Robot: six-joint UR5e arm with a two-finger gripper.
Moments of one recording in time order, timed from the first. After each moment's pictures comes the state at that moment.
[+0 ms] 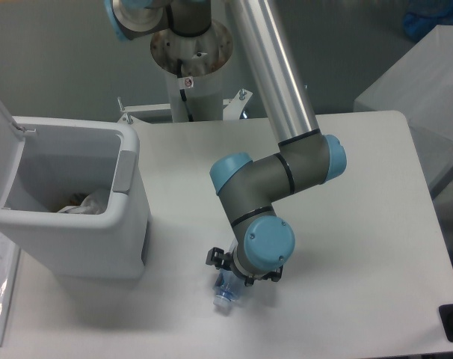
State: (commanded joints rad) arm 2.39 -2.28 -1.34 -1.26 1.54 0.62
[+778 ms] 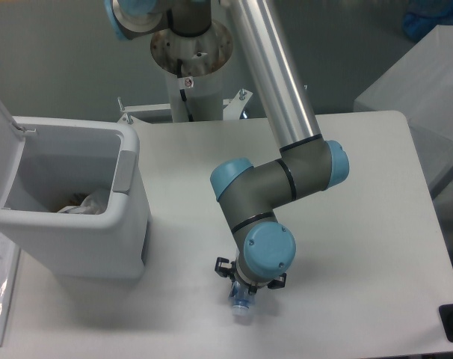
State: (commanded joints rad) arm 2.39 -2.28 -1.29 -1.26 1.54 0.60
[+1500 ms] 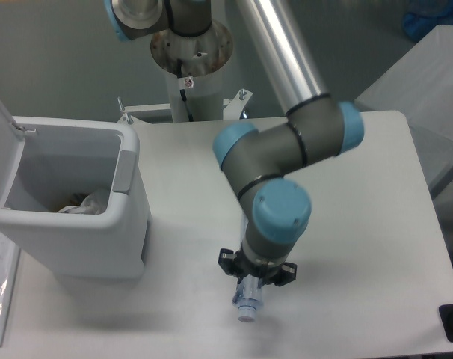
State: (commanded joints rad) arm 2.46 -2.11 -1.20 -1.25 1.33 0.61
